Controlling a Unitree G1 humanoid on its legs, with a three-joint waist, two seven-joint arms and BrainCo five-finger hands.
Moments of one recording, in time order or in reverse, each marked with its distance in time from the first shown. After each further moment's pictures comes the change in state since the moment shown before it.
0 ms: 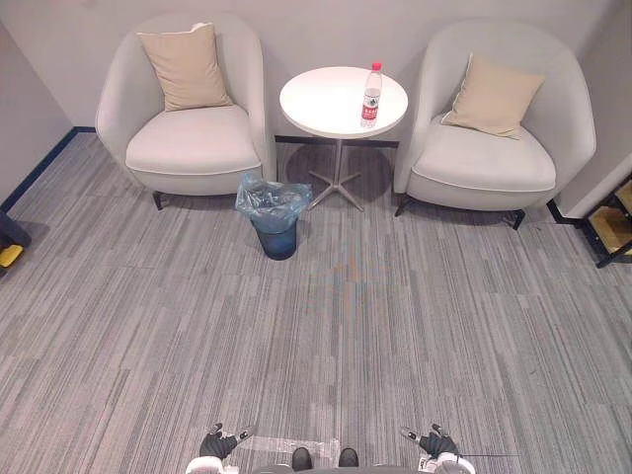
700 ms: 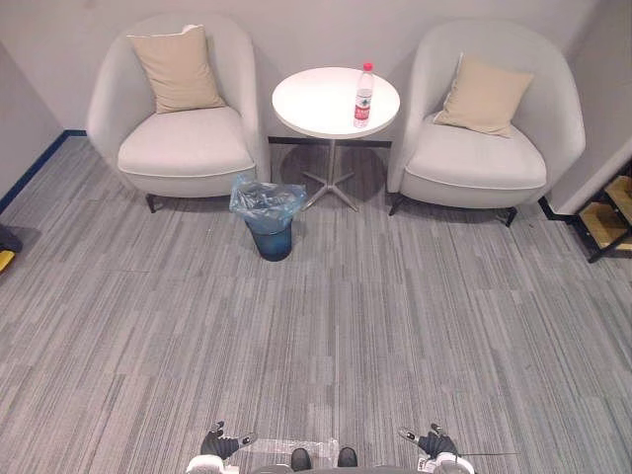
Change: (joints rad) left arm -0.007 0.012 -0.019 0.001 0.014 0.001 0.000; right arm -0.003 -0.002 0.028 -0.005 -0.003 0.002 0.000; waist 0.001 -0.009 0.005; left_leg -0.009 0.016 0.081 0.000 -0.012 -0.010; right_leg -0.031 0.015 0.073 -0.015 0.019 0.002
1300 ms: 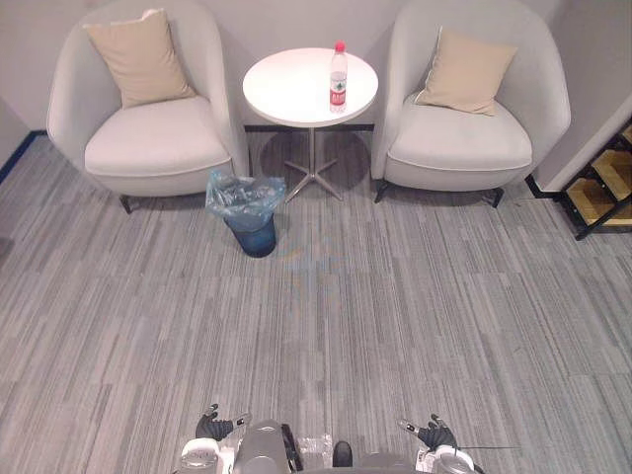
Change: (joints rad) left arm -0.054 -0.004 0.063 -0.061 -0.021 0.001 0.004; right arm 0.002 -0.001 0.000 -0.053 0.049 -0.004 -0.030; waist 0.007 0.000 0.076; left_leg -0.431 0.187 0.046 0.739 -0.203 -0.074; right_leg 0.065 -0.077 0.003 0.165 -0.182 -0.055
